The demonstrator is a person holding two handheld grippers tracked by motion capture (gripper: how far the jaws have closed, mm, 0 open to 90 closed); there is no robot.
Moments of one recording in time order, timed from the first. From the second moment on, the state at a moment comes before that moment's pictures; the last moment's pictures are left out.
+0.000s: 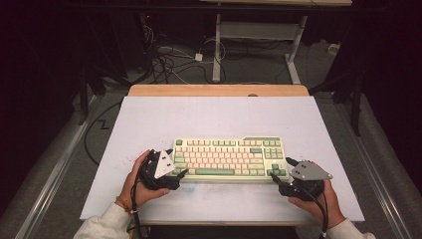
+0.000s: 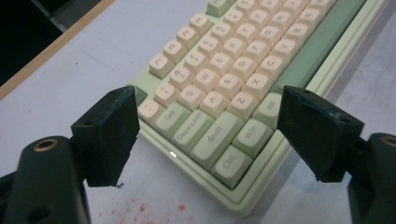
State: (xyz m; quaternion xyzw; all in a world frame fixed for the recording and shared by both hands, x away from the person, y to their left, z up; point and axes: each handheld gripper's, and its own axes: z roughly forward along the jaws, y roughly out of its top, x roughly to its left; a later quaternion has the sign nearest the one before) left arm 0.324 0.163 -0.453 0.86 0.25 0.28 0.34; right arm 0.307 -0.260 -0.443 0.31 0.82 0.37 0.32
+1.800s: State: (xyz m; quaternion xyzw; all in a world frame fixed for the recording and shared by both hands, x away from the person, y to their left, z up) left arm 0.310 0.181 -0.474 0.87 0.27 0.26 0.31; right arm 0.346 -0.236 -0.422 0.27 0.86 0.37 0.25
